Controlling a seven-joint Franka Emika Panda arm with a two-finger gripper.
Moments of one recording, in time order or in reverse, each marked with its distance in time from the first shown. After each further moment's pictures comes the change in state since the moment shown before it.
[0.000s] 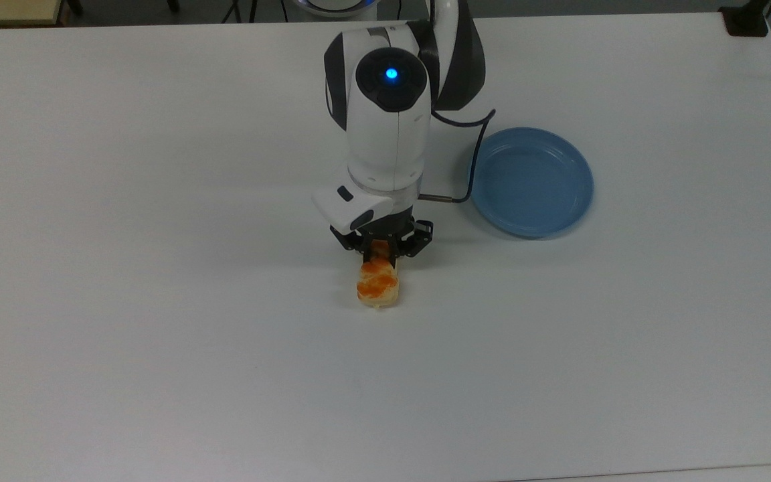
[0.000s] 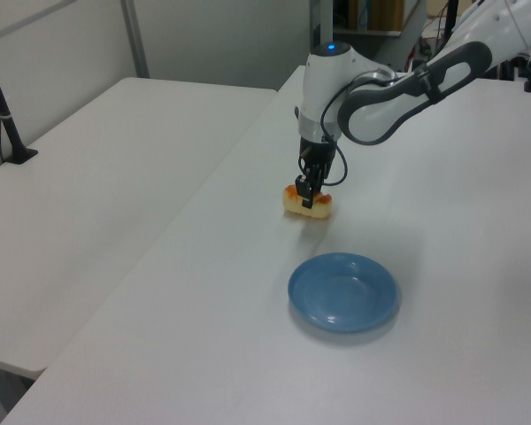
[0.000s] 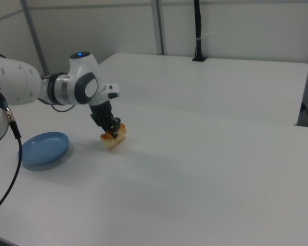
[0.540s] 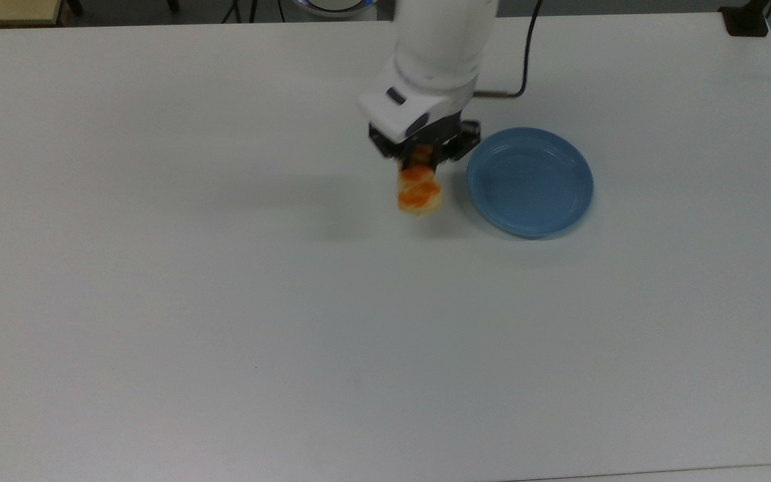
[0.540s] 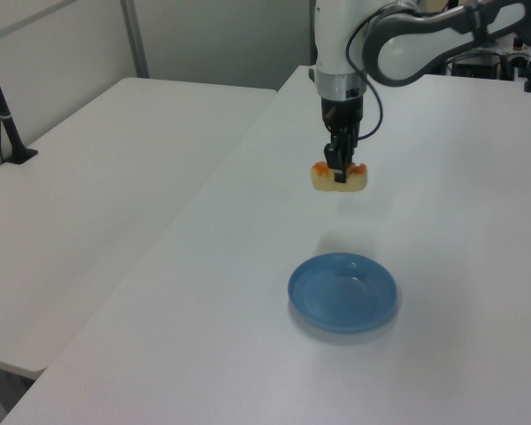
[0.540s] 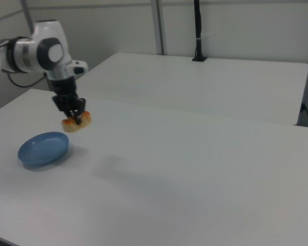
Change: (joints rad) arm -0.006 -0.223 0.134 0.002 0.004 -0.410 0.000
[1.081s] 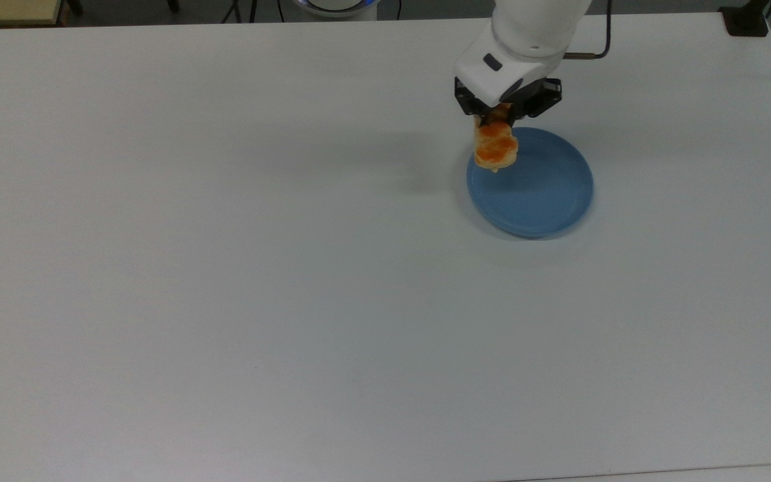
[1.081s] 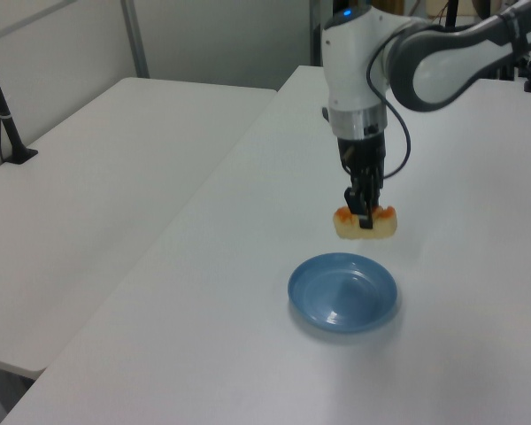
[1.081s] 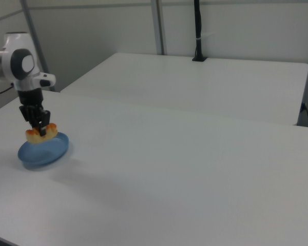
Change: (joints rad) arm 0.007 -0.023 0.182 -0.096 0.044 -0.007 0.218
